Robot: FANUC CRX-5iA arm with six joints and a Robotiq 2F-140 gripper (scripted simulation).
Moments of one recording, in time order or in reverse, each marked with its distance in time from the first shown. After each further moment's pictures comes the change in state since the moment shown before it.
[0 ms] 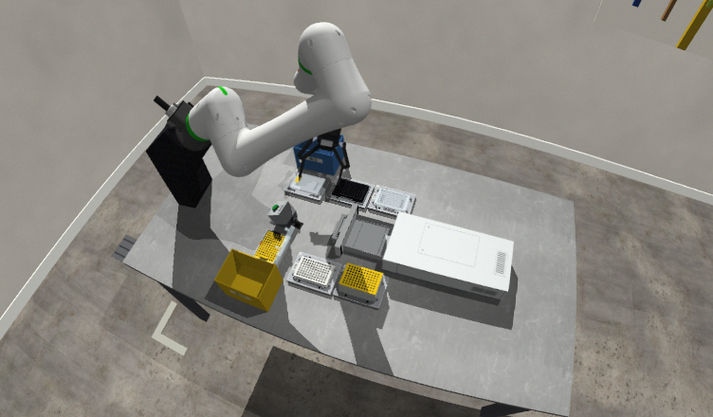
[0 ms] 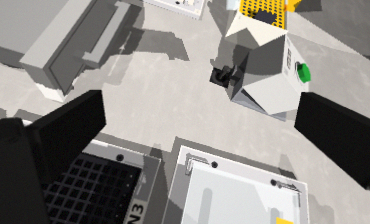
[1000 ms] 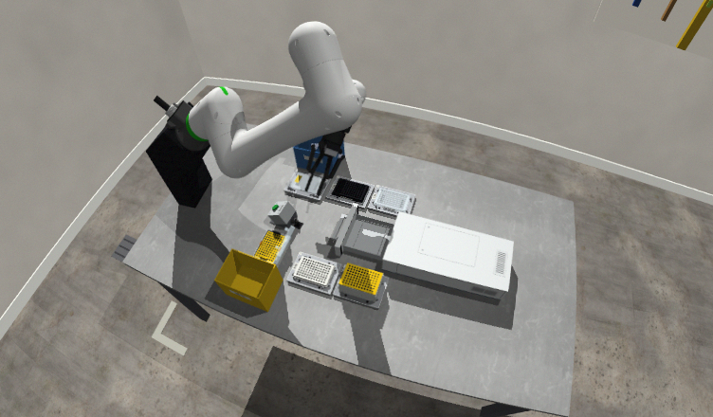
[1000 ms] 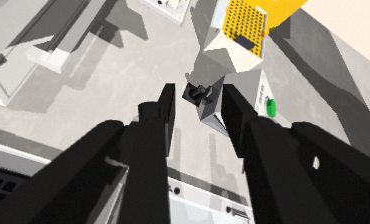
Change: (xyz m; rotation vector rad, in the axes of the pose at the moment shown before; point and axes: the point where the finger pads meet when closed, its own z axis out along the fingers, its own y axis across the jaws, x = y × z) arm 0.032 0.009 0.023 -0.140 -0.073 -0.213
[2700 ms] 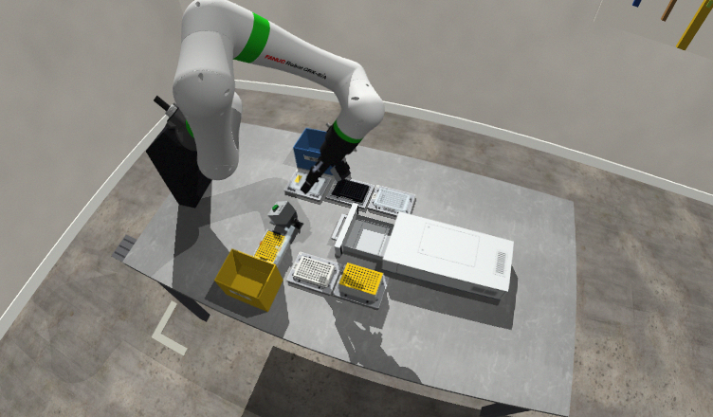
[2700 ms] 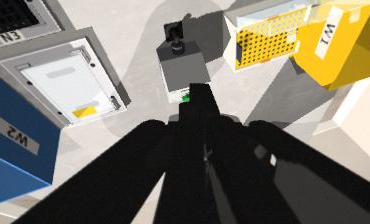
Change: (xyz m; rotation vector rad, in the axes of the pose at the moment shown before) arm 0.122 0.043 -0.005 0.308 -0.685 -1.047
